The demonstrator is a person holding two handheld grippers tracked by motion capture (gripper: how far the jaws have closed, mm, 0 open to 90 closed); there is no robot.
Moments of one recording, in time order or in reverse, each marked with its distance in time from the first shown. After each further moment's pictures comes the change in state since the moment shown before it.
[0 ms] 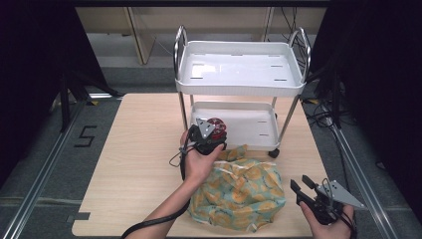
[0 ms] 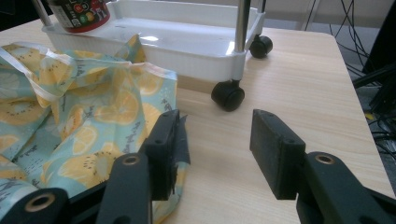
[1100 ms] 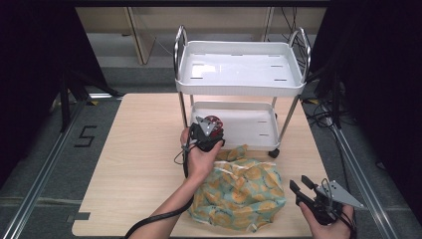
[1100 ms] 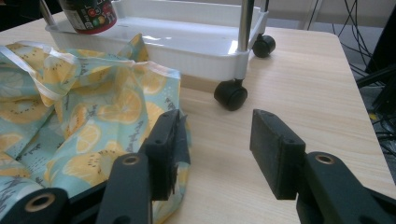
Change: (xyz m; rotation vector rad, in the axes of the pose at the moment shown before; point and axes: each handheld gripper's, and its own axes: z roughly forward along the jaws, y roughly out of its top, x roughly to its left) left arm 0.005 -0.004 0.018 0.006 0.100 0.008; right arm 0.004 -0.001 -0.001 0.017 0.013 0.031
